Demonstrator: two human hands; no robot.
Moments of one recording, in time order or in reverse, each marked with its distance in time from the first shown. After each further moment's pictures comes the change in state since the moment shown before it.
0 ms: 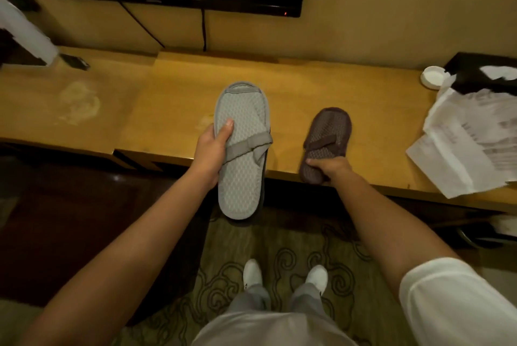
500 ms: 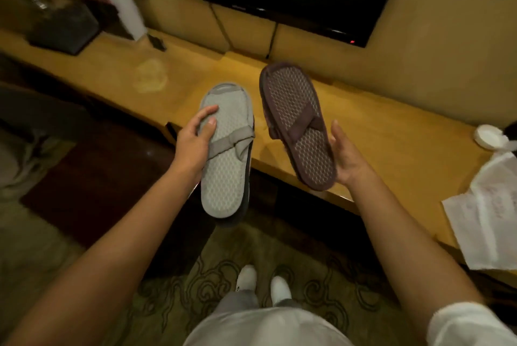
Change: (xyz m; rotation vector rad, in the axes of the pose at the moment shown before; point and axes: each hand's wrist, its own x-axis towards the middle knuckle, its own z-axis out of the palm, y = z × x) left_hand -0.081 0.021 -0.096 0.048 0.375 0.279; right_hand -0.119 -0.072 0.030 0.421 -0.944 -0.226
